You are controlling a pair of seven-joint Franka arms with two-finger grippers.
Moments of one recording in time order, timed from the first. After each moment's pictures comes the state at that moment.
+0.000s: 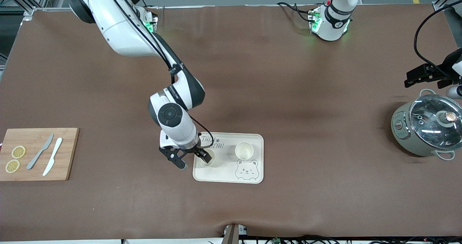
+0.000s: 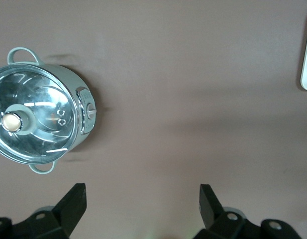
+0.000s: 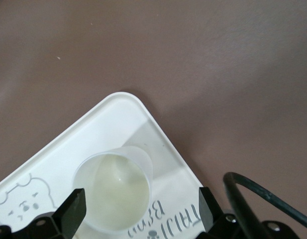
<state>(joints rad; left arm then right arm) 0.10 0.06 -0.07 -1.53 0.02 1.53 0.09 0.46 0.80 0.06 -1.26 -0.07 2.21 1.23</state>
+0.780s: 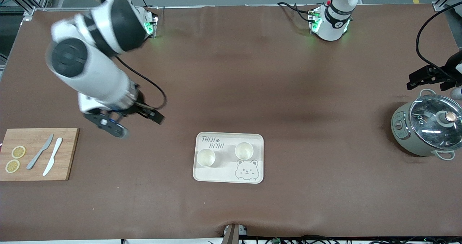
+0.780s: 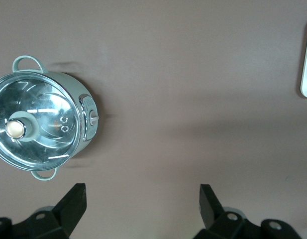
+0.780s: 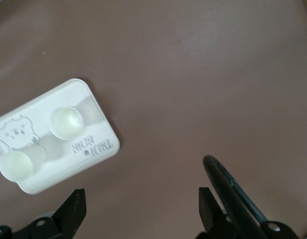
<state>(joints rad) 0.10 0.06 -0.07 -1.53 0.02 1.56 0.09 0.31 0.35 0.05 -1.27 0.03 1.55 0.83</state>
